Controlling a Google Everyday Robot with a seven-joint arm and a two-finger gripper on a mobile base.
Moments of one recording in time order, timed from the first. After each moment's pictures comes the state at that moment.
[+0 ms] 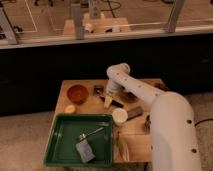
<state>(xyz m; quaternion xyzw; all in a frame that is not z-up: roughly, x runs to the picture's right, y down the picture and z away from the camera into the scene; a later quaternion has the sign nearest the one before) 0.031 0.075 0.952 -0.34 -0.04 0.20 0.92</state>
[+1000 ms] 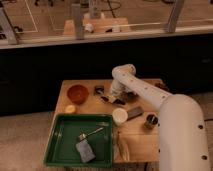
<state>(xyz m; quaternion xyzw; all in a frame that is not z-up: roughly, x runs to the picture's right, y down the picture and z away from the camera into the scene) 0.057 0.062 0.942 -0.32 -0.06 0.22 0.92</state>
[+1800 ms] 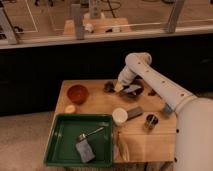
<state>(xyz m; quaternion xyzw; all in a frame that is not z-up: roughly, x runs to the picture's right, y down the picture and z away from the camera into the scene) 0.083 -0.012 0.882 -0.28 -0.12 0.24 0.92</state>
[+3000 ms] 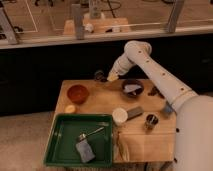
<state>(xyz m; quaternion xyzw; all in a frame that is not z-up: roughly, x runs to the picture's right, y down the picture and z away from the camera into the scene) 0.034 -0.078 0.839 -0.24 -0.21 0.19 0.93</state>
